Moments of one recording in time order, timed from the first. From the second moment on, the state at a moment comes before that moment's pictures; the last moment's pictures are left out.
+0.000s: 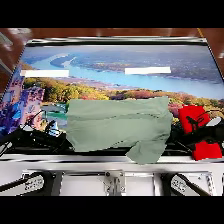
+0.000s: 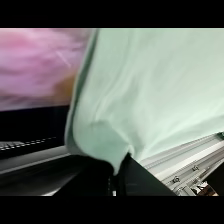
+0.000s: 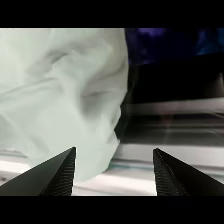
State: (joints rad) left arm 0.25 -1.30 0.42 0.79 -1.17 -1.17; right arm -0.49 -1.21 0.62 -1.23 1.37 1.30
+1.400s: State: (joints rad) left arm 0.25 -1.35 0.94 0.68 -1.01 -1.19; right arm -0.32 -1.39 1.10 -0.89 1.13 1.33
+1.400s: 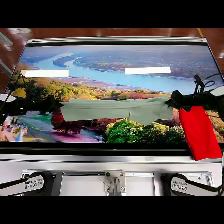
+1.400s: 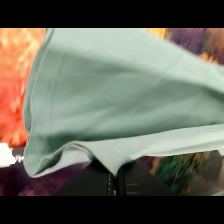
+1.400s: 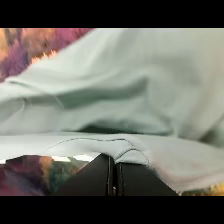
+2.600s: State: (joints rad) left arm 0.28 -1.55 1.21 0.47 -1.36 -1.19; right arm -0.39 -1.65 1.31 -1.09 1.19 1.39
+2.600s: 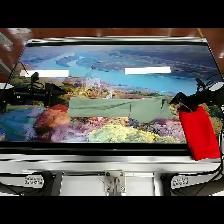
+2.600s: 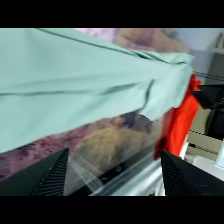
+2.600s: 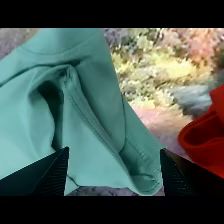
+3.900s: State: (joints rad) left arm -0.45 -1.71 1.22 0.25 -0.88 -1.10; right arm -0.22 -1.32 1.31 -0.99 1.35 1.45
